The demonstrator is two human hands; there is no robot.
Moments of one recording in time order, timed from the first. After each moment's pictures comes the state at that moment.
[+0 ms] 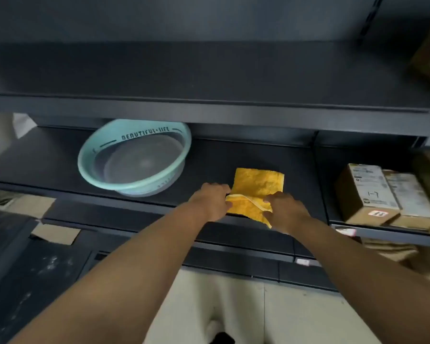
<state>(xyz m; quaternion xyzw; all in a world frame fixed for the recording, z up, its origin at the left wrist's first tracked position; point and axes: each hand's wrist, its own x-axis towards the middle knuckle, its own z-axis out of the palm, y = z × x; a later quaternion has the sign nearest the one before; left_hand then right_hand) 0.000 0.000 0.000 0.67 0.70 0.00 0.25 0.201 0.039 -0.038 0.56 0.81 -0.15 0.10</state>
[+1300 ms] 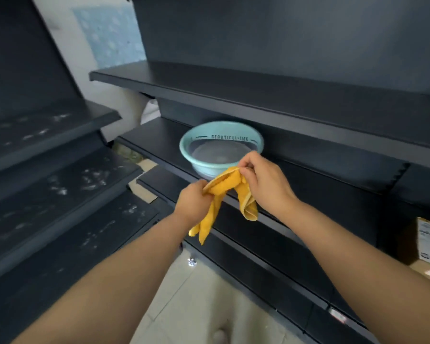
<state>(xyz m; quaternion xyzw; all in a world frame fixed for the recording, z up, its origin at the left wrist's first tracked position) -0.032 -0.172 0.049 0.36 0.85 0.35 0.14 0.112 -0.060 0.100 0.22 0.89 -0.28 -0.28</state>
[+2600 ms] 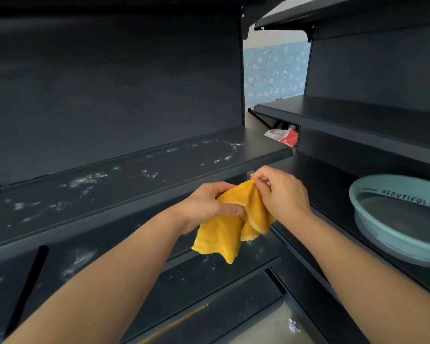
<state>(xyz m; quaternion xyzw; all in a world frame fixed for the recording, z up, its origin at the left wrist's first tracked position) -0.276 -0.464 0.162 0.26 0.81 0.46 0.24 -0.218 -0.282 0.142 0.08 0.93 -0.21 -0.28</state>
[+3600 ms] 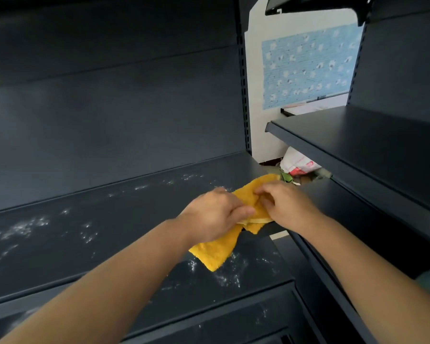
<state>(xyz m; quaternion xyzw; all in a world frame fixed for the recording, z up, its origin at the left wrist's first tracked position) -0.473 -0.287 0.161 0.37 0.92 0.13 -0.02 -0.458 -0.090 0.136 -0.06 0.97 -0.22 -0.12</state>
